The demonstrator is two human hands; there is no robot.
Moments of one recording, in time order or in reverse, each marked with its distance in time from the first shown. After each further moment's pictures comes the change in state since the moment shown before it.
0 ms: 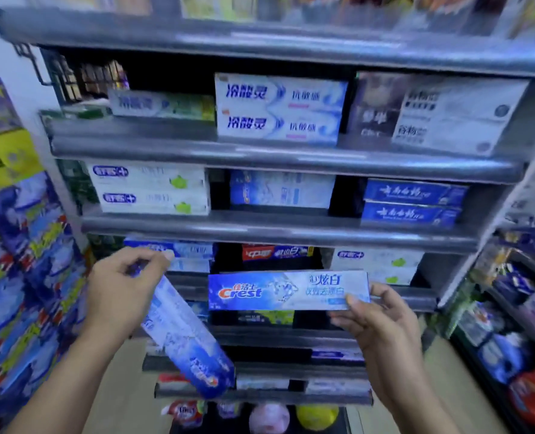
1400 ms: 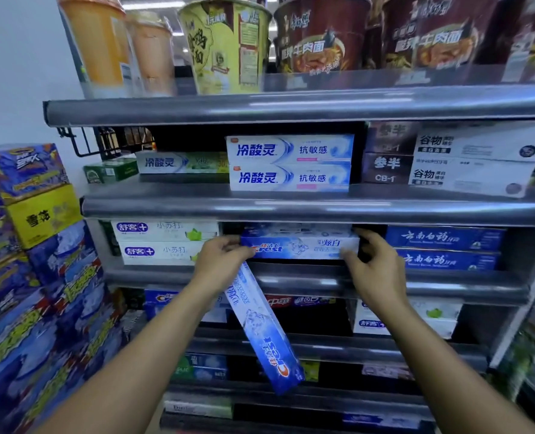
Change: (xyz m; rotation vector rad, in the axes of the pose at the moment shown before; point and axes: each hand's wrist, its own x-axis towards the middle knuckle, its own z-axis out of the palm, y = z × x) left_hand 0.104 0.042 0.115 -0.049 -0.239 -0.288; right_hand 0.175 -0.013 0.039 -0.919 0.090 -0.333
